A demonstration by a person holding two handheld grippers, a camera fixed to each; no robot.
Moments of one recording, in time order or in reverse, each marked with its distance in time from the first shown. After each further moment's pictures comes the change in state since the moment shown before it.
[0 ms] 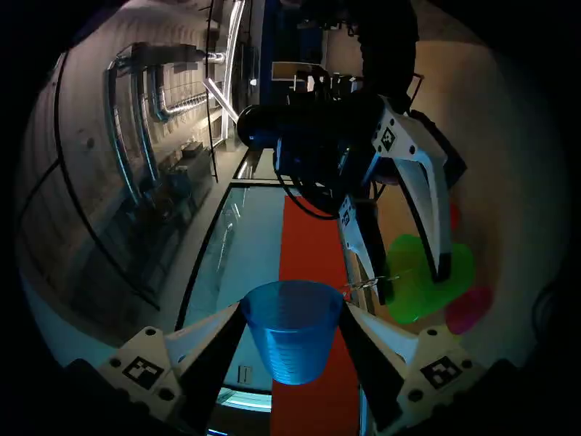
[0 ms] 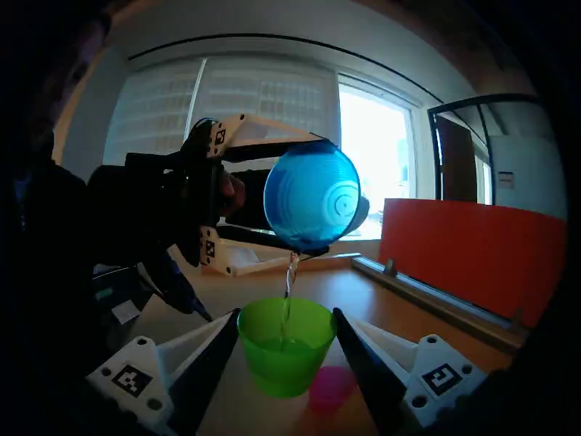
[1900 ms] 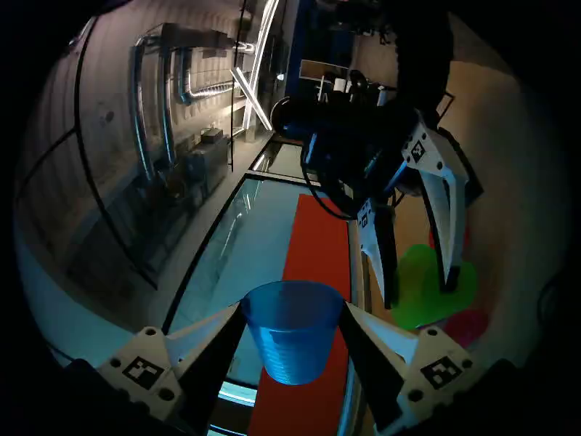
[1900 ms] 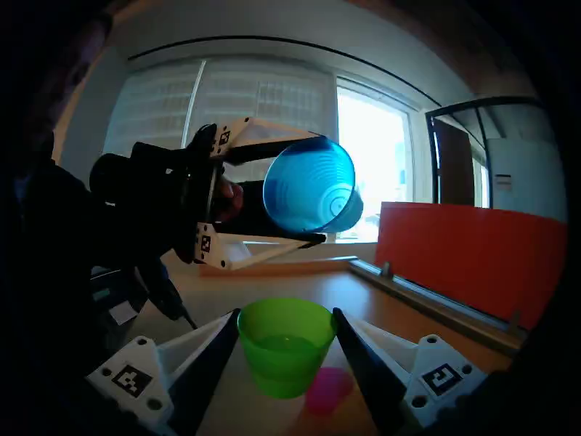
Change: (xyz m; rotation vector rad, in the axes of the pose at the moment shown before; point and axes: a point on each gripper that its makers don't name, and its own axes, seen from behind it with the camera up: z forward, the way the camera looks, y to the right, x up) left arm -0.003 -0.010 -0.001 0.052 -0.012 -0.166; right arm 0.002 0.003 -0.004 -0.016 0.013 -0.009
